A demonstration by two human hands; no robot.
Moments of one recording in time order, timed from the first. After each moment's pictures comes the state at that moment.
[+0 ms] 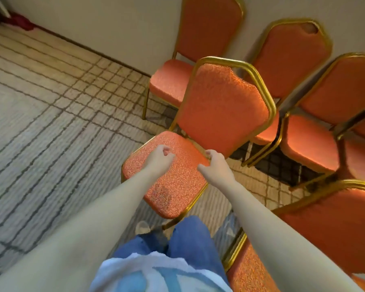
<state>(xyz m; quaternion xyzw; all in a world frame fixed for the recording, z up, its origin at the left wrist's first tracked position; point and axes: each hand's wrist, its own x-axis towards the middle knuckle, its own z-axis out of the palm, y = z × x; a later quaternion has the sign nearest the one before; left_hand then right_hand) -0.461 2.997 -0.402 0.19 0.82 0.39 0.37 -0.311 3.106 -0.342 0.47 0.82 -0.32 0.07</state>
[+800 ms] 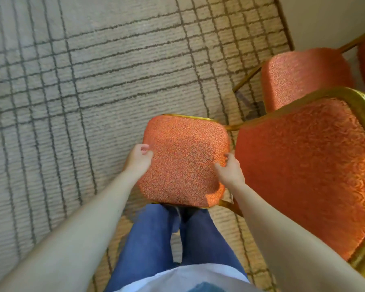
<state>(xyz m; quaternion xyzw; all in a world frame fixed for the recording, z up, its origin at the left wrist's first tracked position) -0.445 3.063 -0.506 -0.40 0.77 0.45 0.20 -0.470 3.326 -0.490 0.21 0.85 -0.32 0.36</state>
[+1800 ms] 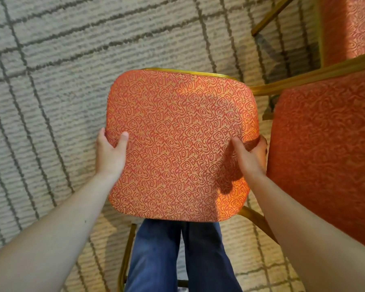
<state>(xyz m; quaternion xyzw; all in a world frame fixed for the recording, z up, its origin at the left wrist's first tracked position) -0.434 3.033 -0.740 -0.44 0.79 0.41 0.10 -0.483 3.354 -0.737 0.37 0.81 -0.40 0.23</state>
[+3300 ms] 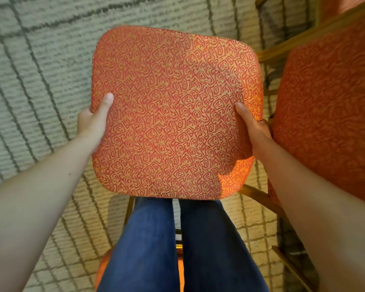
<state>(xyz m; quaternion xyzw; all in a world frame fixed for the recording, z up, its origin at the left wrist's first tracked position) -0.415 3.000 -0.662 -0.53 0.71 0.45 0.11 -0.486 3.359 -0.652 0.45 0.67 -0.51 0.31</state>
